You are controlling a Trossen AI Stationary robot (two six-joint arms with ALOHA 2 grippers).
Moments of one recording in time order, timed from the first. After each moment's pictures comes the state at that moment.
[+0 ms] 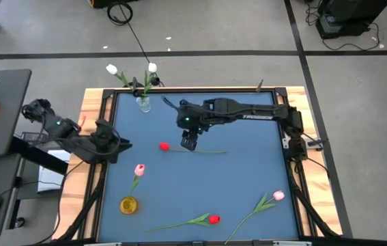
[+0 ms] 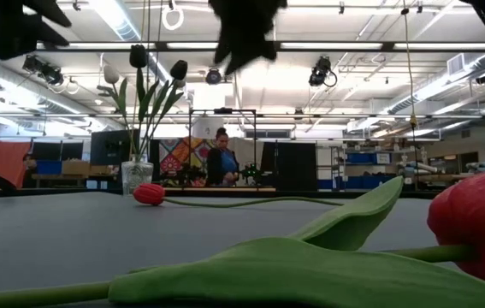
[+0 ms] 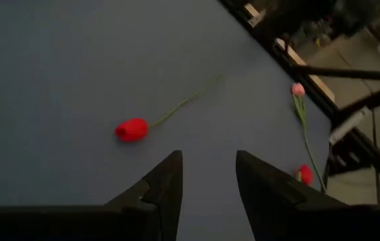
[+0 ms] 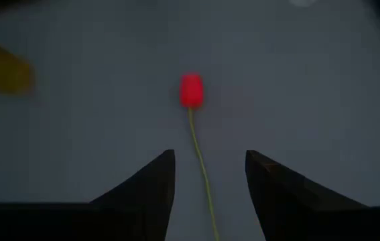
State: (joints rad) left arm -0.64 0.56 0.81 -1.00 -0.69 -1.24; right arm -0.07 2.01 2.03 -1.02 0.01 0.27
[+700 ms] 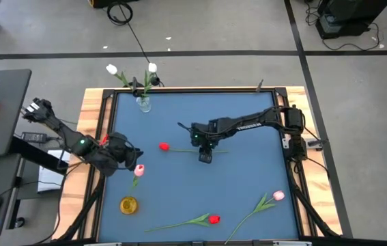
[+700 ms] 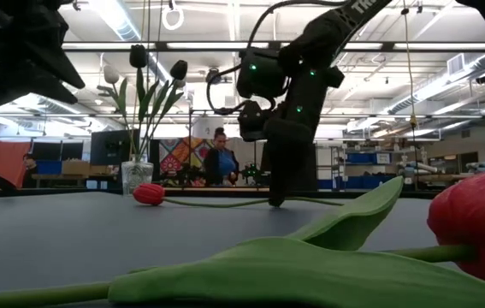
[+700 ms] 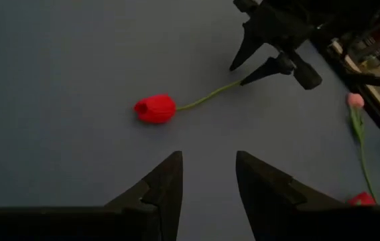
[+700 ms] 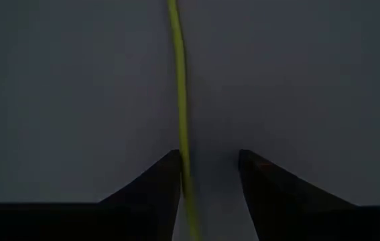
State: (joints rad) left arm -0.63 0.73 0.56 -0.75 -0.76 -1.44; right arm -0.12 2.00 1.31 -0.56 -0.12 0.13
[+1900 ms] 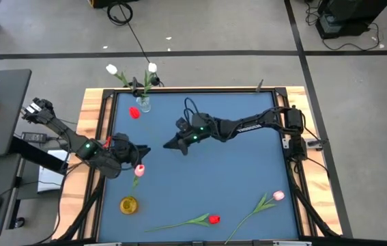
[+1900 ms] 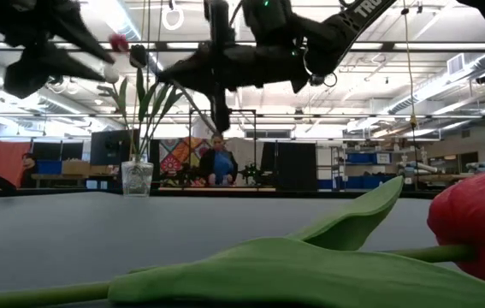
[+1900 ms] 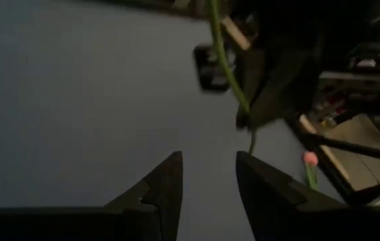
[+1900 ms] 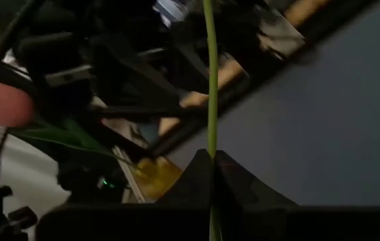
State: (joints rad) left arm -0.63 0.83 0.57 -0.47 -0.95 -1.40; right arm -0.11 2.00 1.26 0.54 -0.40 0.76
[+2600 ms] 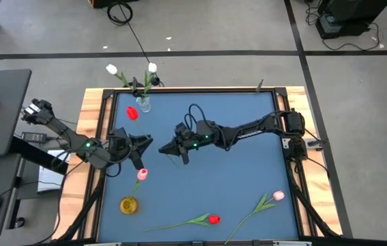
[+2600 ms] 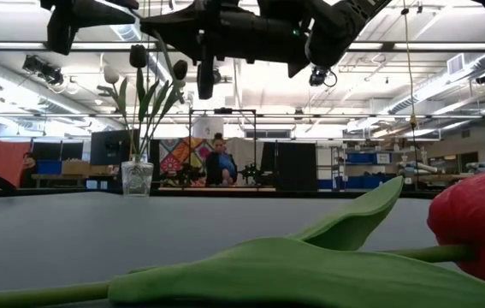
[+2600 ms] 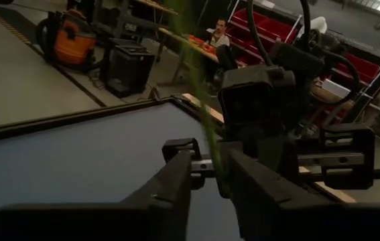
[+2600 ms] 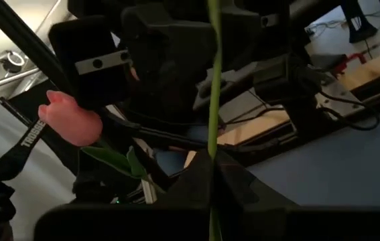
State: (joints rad) left arm -0.60 0.83 0.57 0.06 -1.12 -0.64; right arm -0.02 2.00 1.26 0.76 -0.31 0.65
